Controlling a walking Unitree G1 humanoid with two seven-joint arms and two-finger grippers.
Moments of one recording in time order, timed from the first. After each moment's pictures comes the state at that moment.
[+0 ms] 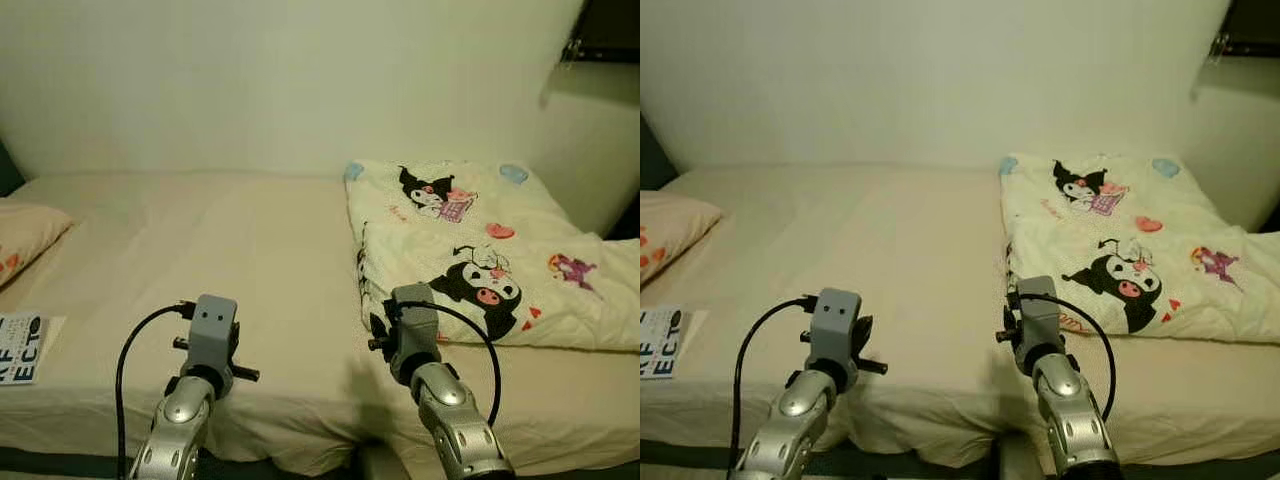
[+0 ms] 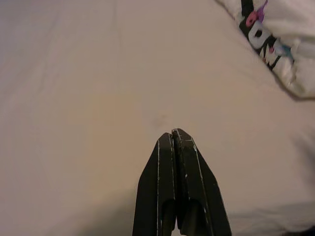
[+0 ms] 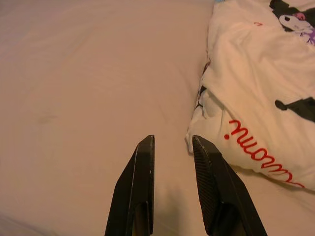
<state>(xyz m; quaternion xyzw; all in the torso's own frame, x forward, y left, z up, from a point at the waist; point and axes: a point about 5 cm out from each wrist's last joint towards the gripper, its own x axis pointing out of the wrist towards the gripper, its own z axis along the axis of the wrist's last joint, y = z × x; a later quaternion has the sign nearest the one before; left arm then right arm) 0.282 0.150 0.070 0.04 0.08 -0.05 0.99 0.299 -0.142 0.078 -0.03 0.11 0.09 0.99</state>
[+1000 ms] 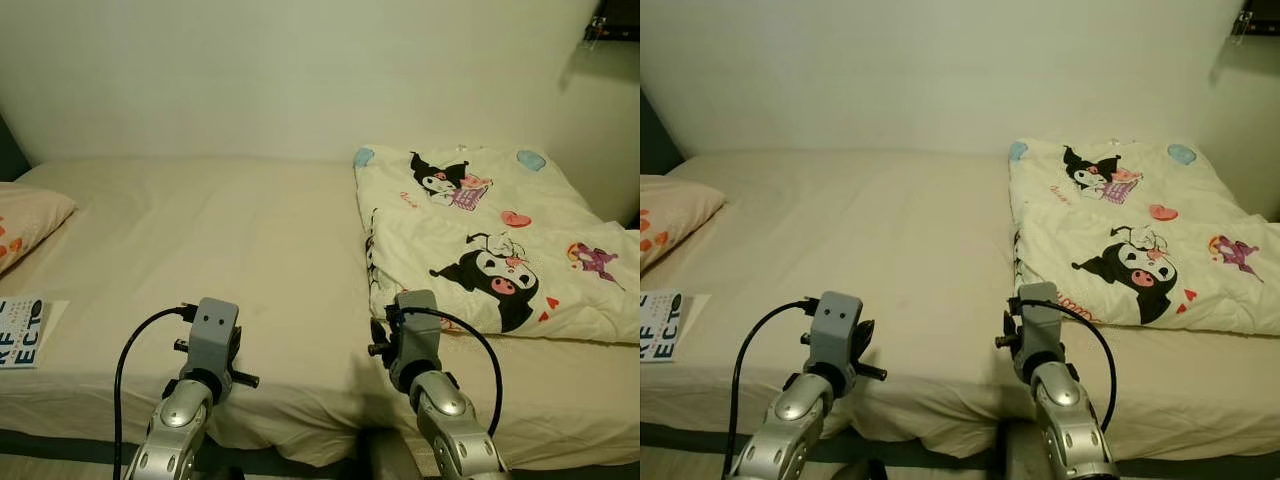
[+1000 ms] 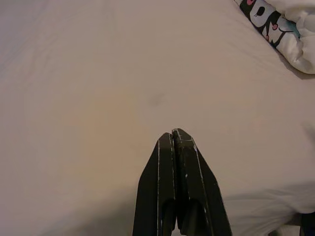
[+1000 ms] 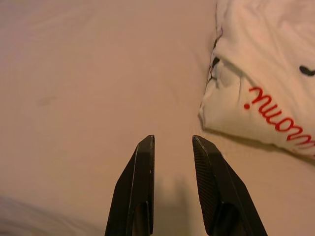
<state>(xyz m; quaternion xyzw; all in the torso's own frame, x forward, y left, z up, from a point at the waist) 0.279 0.150 0.072 0.05 0.08 -0.07 0.99 0.289 -0.139 0.071 -0.01 0.13 0.08 0.99</state>
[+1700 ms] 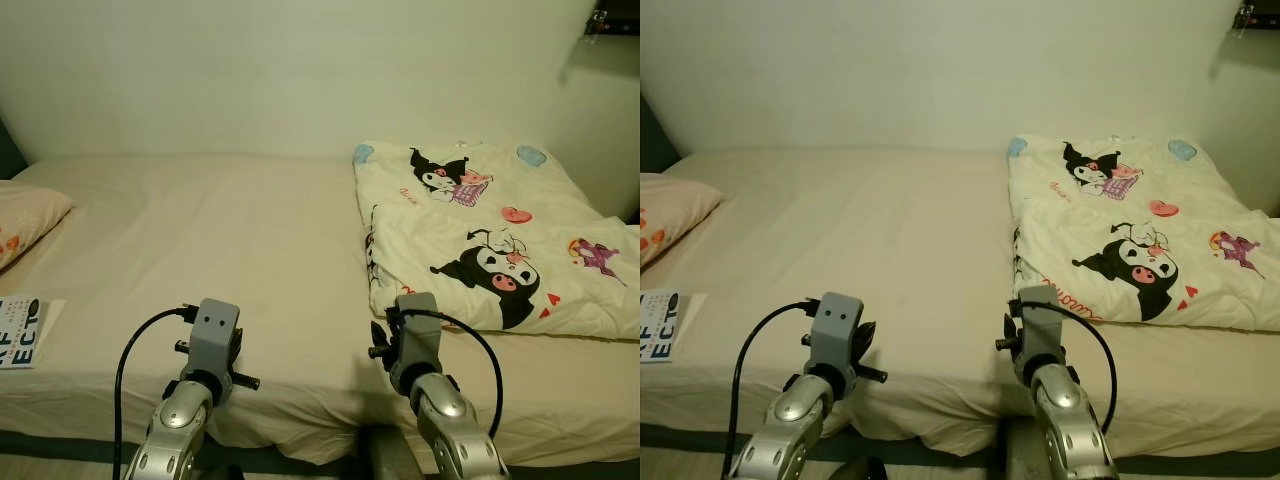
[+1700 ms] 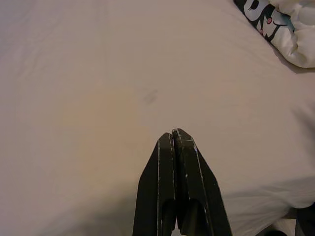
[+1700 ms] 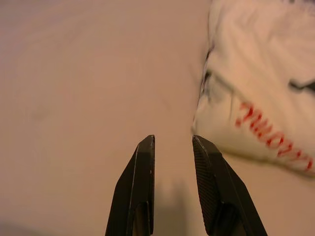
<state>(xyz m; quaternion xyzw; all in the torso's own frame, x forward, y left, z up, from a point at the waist) 0.279 0.149 0.073 0.05 0.08 -0.08 0.99 0.303 -0.136 0.090 -0.02 0.11 0.08 0.99</state>
